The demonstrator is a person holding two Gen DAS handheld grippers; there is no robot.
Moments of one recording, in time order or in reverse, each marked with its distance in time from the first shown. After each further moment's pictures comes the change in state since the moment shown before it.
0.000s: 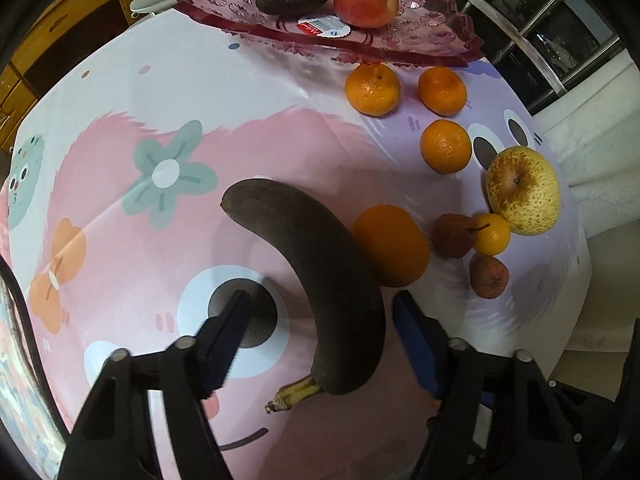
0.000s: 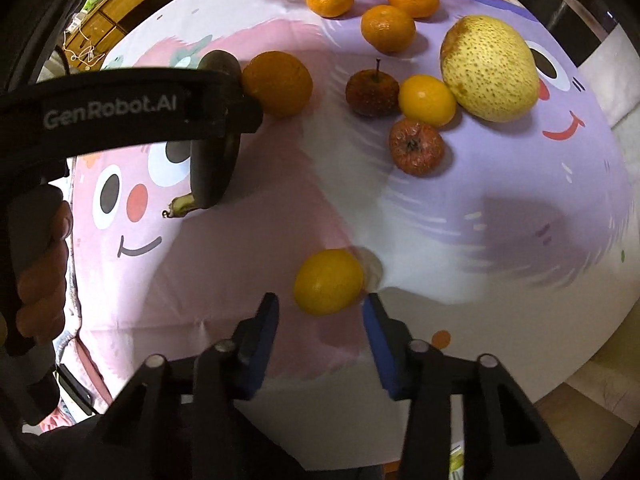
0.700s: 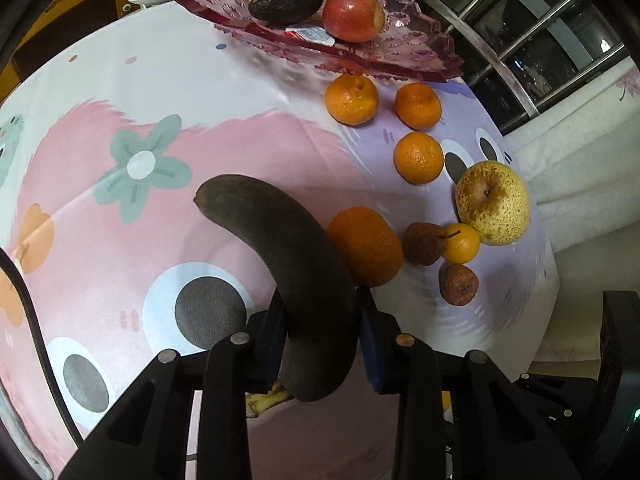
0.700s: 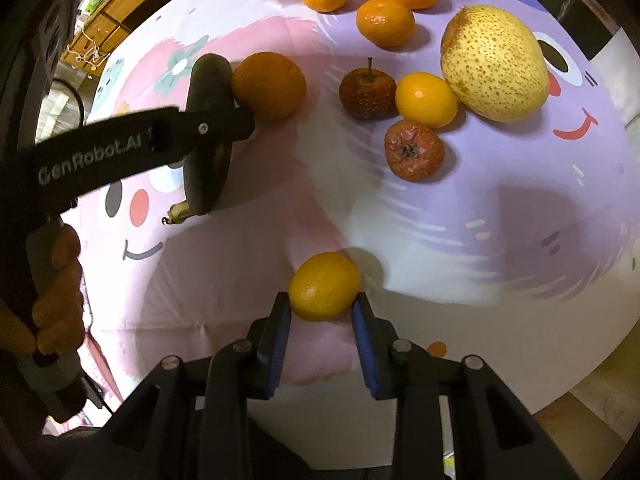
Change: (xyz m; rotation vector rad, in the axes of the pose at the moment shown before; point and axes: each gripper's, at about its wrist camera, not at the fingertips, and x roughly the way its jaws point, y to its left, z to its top) left arm -0.002 0.005 -0.009 -0.047 -0.070 -0.145; right arm 0.007 -0.013 0.017 0.010 0.041 0.071
